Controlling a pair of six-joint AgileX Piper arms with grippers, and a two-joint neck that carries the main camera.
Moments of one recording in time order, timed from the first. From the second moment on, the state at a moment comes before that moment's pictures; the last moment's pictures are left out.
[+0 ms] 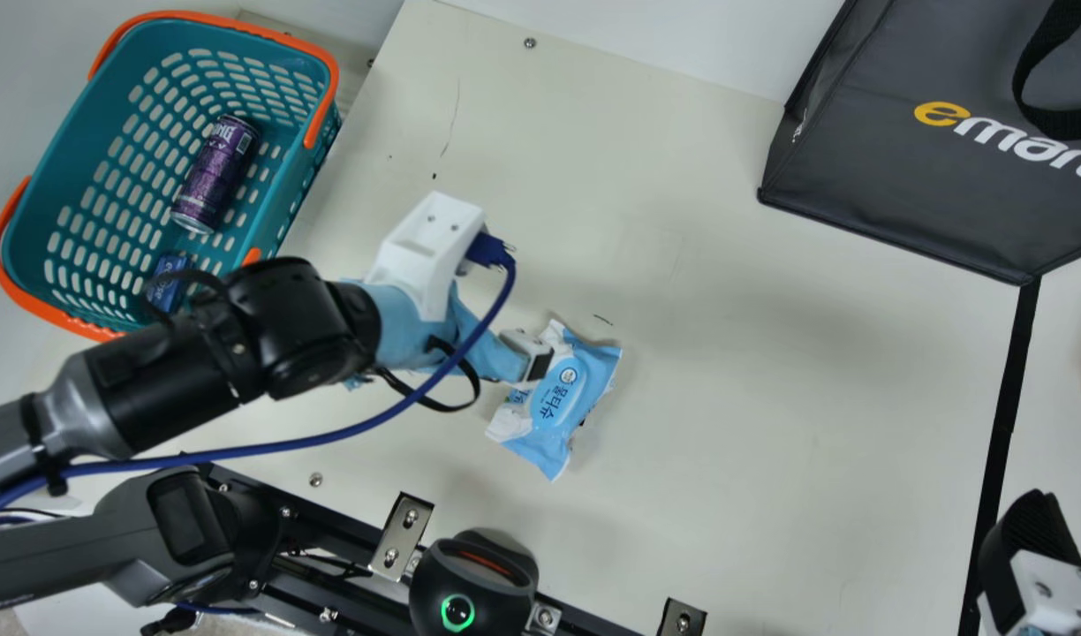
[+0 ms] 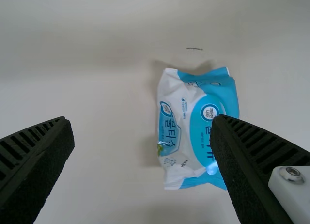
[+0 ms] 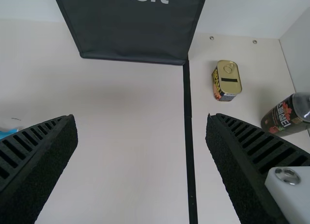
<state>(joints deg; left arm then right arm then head) -37.5 71.9 -51.6 0.9 49.1 -31.5 0.7 42.6 -69.8 -0.7 69.5 0.0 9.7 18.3</state>
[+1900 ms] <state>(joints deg) -26.9 68.4 -53.3 -4.7 51.7 -19.6 0.7 42.6 -69.8 -0.7 69.4 0.0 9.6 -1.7</state>
